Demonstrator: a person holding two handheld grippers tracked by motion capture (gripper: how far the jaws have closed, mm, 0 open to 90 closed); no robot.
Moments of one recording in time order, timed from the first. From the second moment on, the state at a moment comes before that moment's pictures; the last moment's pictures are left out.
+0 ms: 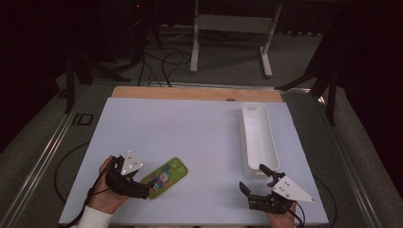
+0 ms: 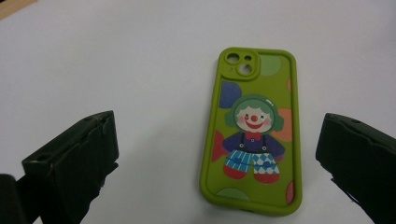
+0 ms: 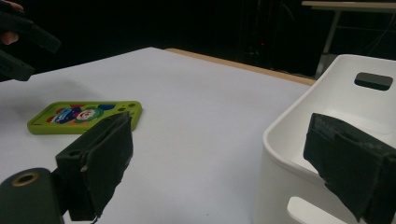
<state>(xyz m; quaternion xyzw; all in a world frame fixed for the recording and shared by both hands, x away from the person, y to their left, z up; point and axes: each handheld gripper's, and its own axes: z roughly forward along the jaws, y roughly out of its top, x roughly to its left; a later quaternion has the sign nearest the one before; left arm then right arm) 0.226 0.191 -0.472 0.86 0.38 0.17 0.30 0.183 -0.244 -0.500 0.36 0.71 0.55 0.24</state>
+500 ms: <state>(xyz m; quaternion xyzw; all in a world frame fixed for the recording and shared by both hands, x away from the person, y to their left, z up) 0.233 0.185 -0.478 0.88 0.37 0.16 0.26 0.183 -0.244 -0.500 0.36 0.71 0.55 0.24</state>
